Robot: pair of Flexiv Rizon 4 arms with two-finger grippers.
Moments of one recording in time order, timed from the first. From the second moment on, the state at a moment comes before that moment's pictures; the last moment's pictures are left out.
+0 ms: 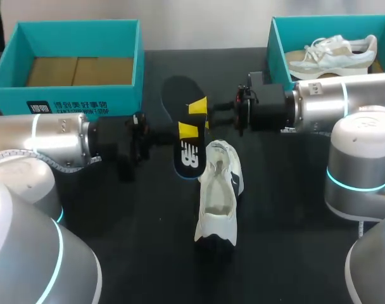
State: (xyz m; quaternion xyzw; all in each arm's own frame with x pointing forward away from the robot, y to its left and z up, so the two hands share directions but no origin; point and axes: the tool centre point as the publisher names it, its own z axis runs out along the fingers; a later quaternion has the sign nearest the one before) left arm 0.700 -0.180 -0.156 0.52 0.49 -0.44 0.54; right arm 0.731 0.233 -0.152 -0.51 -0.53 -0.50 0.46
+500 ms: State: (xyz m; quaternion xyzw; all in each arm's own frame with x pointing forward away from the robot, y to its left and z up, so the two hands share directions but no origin) left arm 0.705 -0.181 -0.160 0.53 0.49 -0.43 0.54; right arm 0.729 0.235 -0.150 -0.51 -0.52 -0.50 0.46
